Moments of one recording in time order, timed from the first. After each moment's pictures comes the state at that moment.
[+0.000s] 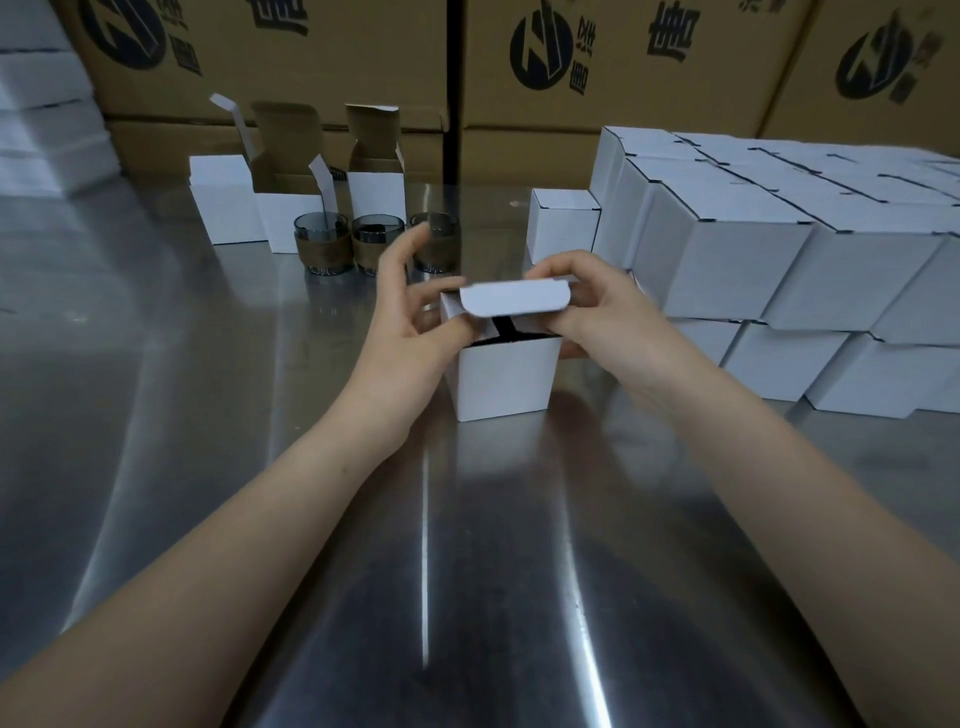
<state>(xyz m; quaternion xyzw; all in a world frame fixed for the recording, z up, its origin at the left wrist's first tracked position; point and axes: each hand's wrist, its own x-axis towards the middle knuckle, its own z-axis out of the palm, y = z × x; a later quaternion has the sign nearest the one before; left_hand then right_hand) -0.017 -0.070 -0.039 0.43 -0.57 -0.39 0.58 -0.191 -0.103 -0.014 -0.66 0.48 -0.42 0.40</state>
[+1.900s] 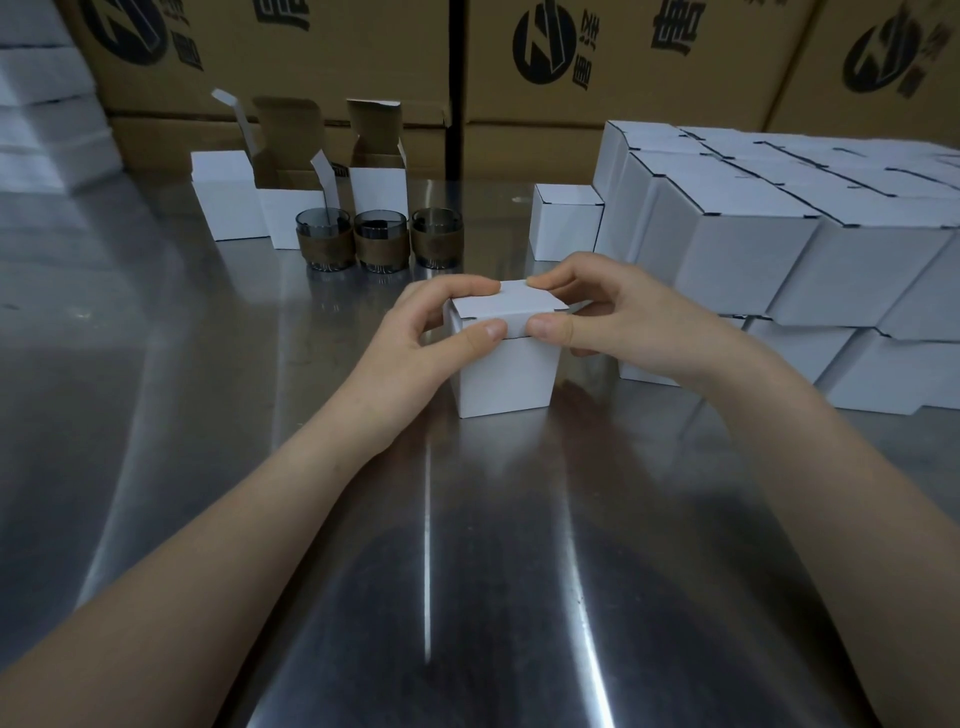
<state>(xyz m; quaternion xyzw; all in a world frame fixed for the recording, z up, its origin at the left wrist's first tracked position) -0.009 -0.066 -0.040 0.45 -0.64 -0.38 0.49 -0.218 -0.114 -0.008 -0.78 0.43 -0.30 0.35</state>
